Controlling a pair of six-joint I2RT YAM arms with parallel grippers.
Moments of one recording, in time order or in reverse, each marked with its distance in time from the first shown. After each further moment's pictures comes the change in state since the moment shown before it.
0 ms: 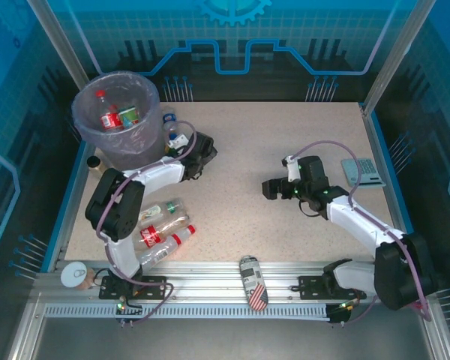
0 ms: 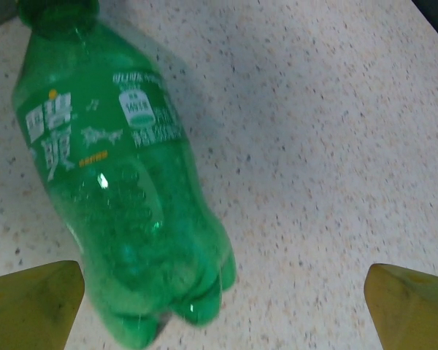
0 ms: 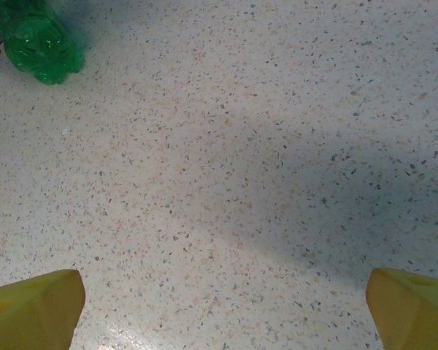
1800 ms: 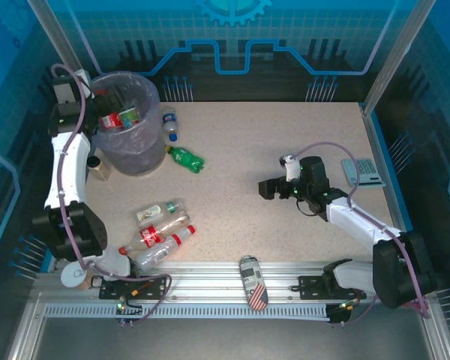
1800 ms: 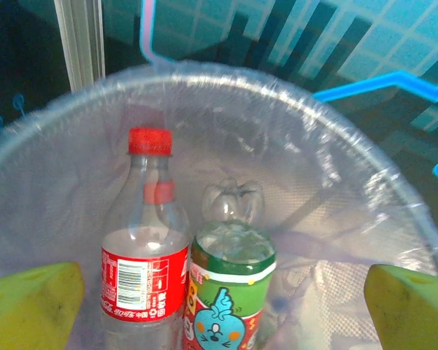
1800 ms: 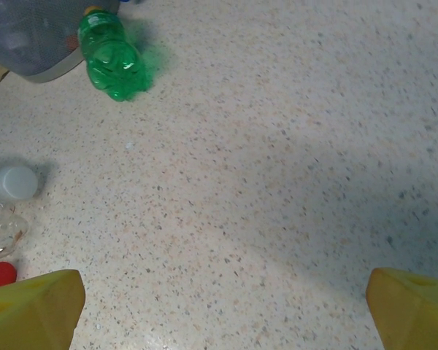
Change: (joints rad) left arm 0.733 -0.289 0.401 -0.272 0.513 0.842; right arm 0.005 0.023 -0.023 0.142 -0.153 -0.016
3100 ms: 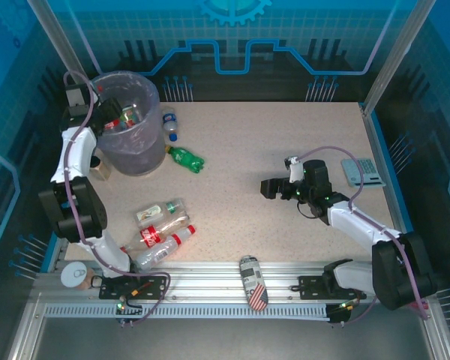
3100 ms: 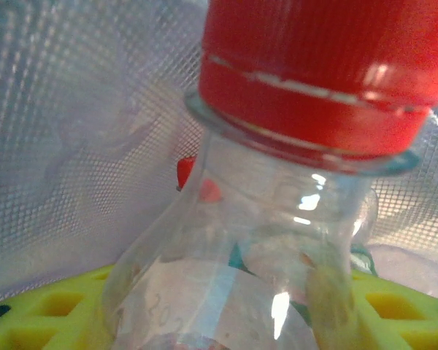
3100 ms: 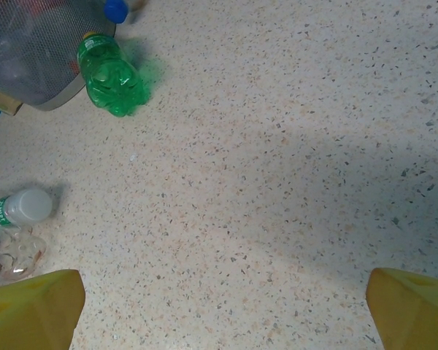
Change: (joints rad) left arm 0.018 0.198 -0.037 0.105 -0.019 -0.011; right arm -0.045 -0.014 -0.079 0.089 -0.036 0.136
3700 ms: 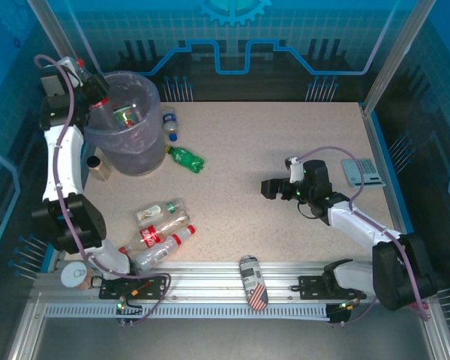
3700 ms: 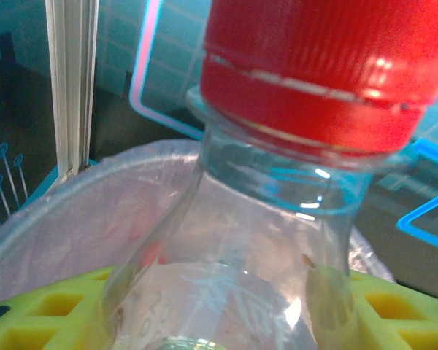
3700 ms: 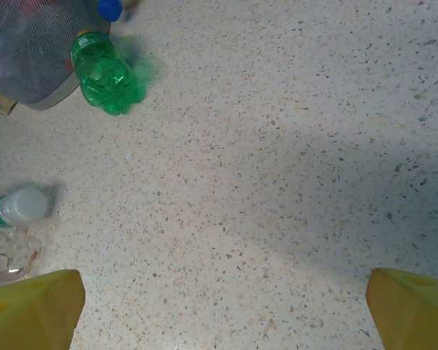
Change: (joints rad) left arm 0.033 -0.098 0.137 -0.028 0.089 -0.043; right arm 0.000 -0.007 0.002 -0.016 0.008 0.000
